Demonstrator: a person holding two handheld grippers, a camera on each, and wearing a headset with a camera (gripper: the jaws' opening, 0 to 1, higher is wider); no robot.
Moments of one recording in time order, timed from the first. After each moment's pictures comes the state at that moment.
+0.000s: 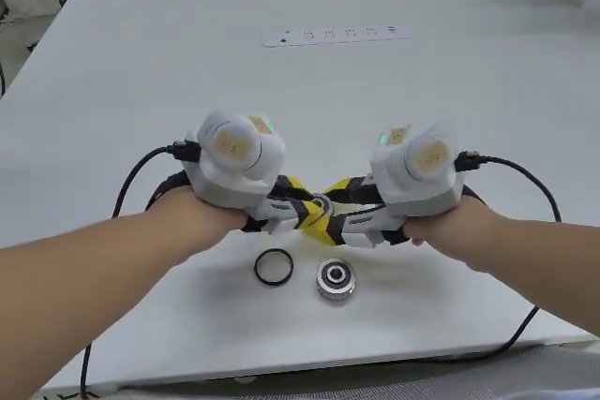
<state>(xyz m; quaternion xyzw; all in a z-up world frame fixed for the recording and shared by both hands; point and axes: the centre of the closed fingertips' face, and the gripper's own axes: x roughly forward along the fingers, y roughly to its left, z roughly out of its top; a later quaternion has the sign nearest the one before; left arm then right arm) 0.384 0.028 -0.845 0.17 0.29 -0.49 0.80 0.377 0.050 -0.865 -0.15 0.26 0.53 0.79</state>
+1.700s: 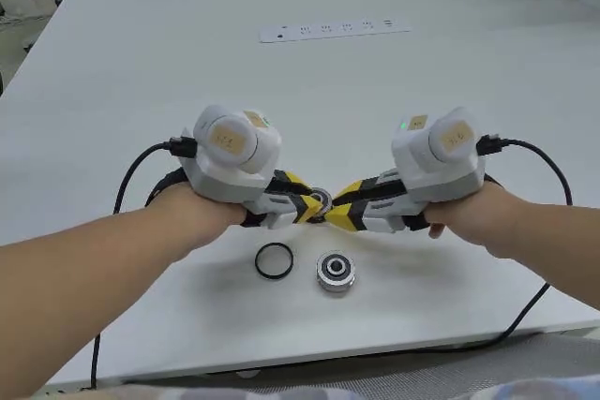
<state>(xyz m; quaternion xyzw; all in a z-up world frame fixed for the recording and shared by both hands) 0.383 0.029 -0.847 0.17 0.29 -0.49 0.80 0.370 0.029 -0.861 -0.11 0.29 0.54 0.79</state>
